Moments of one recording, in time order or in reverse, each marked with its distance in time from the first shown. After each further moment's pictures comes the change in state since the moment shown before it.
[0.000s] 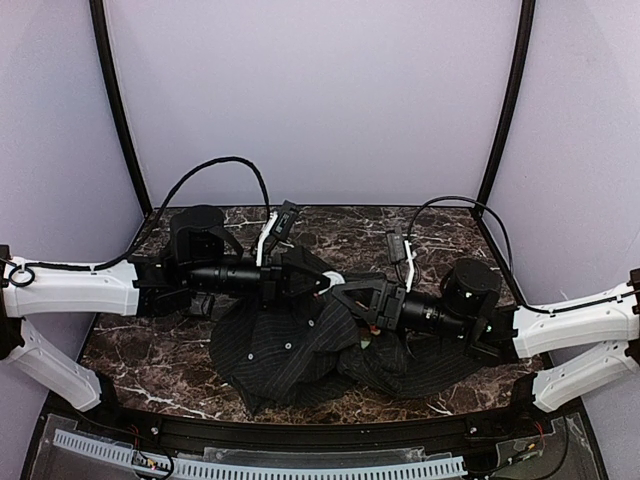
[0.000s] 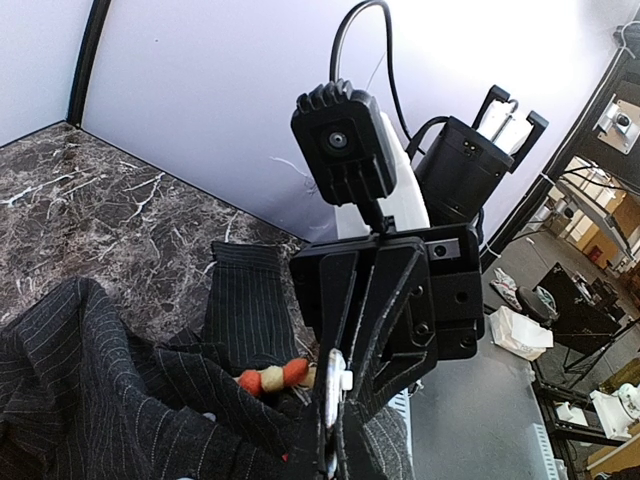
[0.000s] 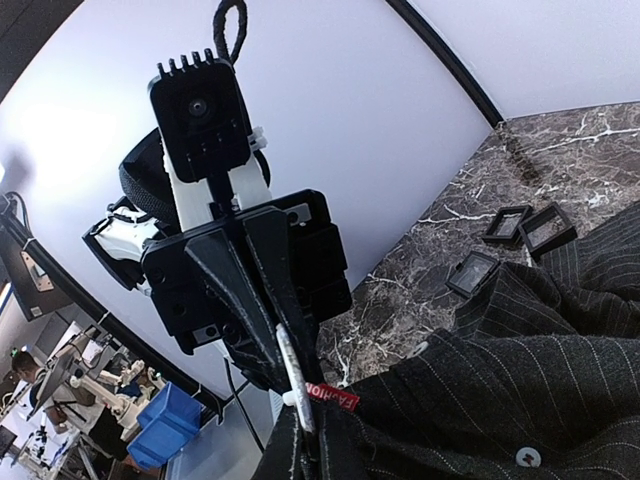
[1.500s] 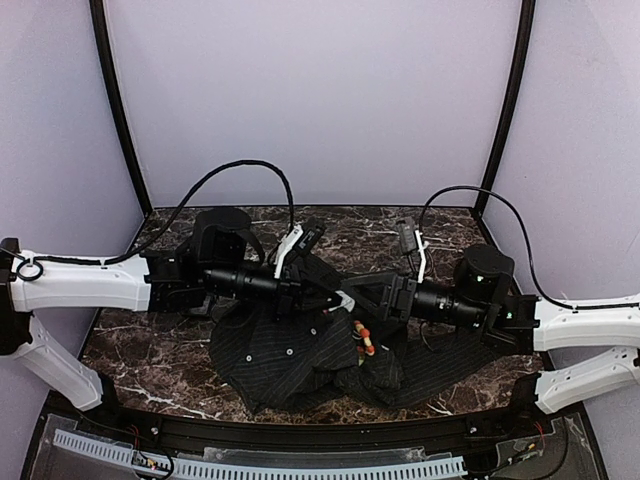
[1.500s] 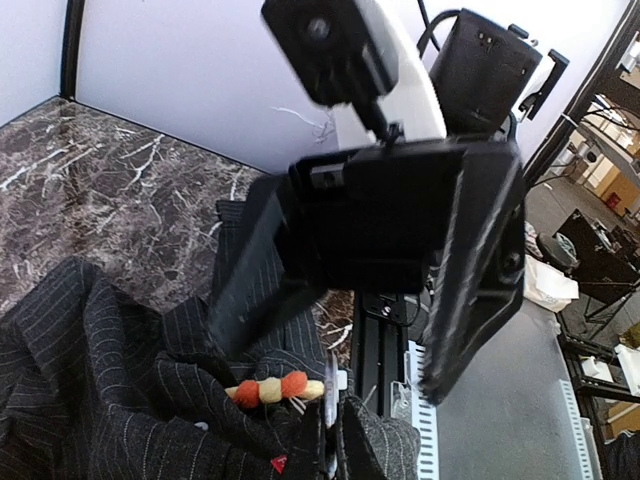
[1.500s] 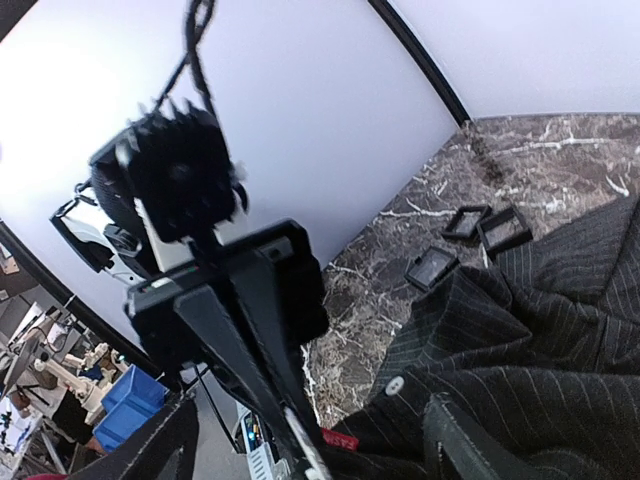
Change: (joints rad) left arm -0.037 0.064 0.101 -0.196 -0.027 0.139; right arm -0.050 -0.107 0.054 -0.278 -0.021 -0.092
